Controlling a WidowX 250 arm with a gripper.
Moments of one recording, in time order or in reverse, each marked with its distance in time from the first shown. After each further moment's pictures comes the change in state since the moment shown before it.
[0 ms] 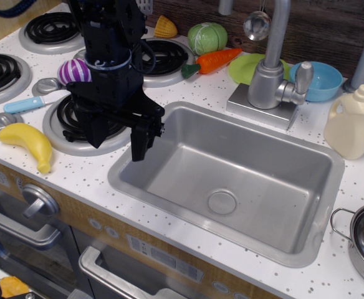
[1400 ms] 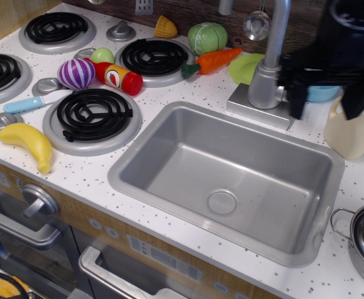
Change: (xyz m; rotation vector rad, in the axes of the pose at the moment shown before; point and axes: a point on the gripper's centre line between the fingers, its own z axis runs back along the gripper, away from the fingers) arm 0.092 -0.194 0.052 -0.044 -0.172 0.420
